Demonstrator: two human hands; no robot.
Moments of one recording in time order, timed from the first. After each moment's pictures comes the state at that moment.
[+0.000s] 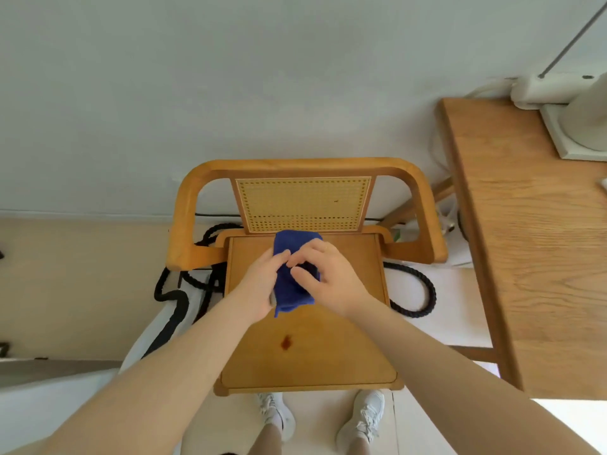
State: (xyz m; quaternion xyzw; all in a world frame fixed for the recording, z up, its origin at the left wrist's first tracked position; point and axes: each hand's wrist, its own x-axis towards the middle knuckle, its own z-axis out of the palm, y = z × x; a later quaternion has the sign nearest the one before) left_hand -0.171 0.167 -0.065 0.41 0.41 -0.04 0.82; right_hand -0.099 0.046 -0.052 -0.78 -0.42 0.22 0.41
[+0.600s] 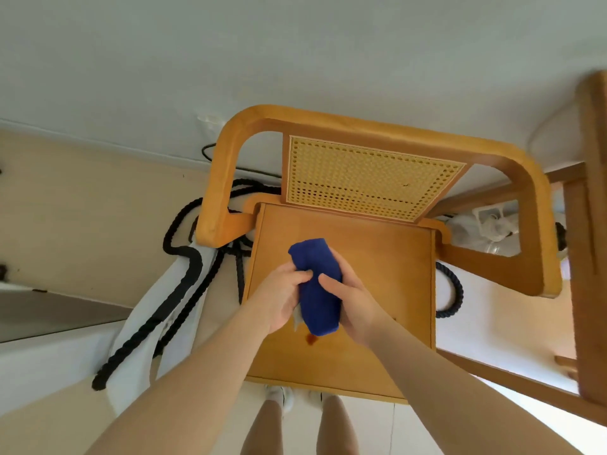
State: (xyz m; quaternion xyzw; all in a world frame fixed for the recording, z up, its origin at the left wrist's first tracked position) left_hand -0.204 0.223 -0.171 0.35 0.40 -0.06 0.85; right_hand -0.128 0.109 -0.169 -0.57 0.00 0.57 0.60
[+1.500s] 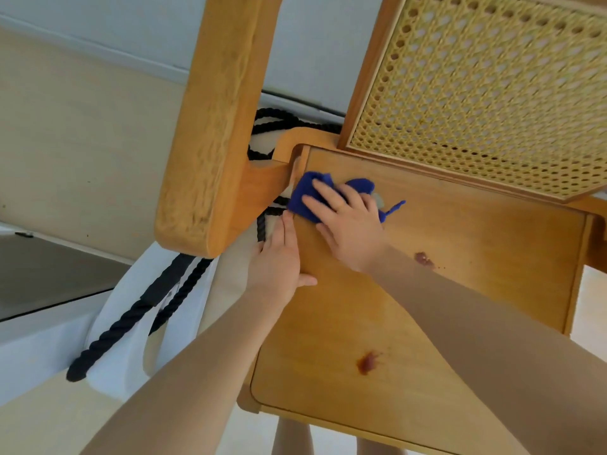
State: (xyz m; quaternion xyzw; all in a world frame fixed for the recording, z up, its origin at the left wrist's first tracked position) left_hand -0.222 0.299 -0.362 0.87 0.35 -0.28 0.20; right_hand -0.090 0.231 -0.383 -0.78 -0.58 0.20 0.04
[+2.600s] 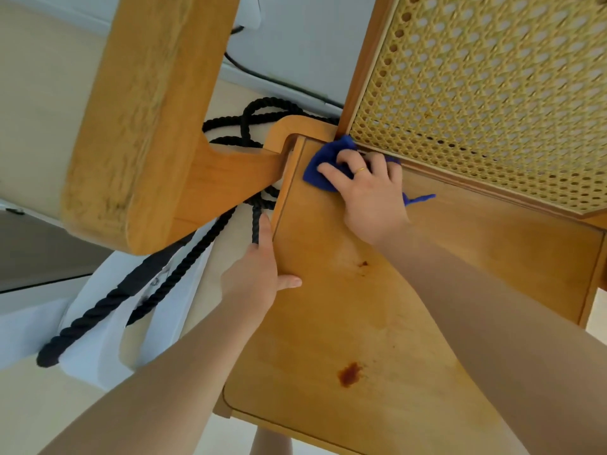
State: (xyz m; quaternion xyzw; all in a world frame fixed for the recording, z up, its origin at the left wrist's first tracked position) left_hand -0.228 0.292 -0.381 0.73 0.51 -0.32 0.32; right_hand -0.044 0.242 -0.394 -0.81 -0.58 0.10 0.04
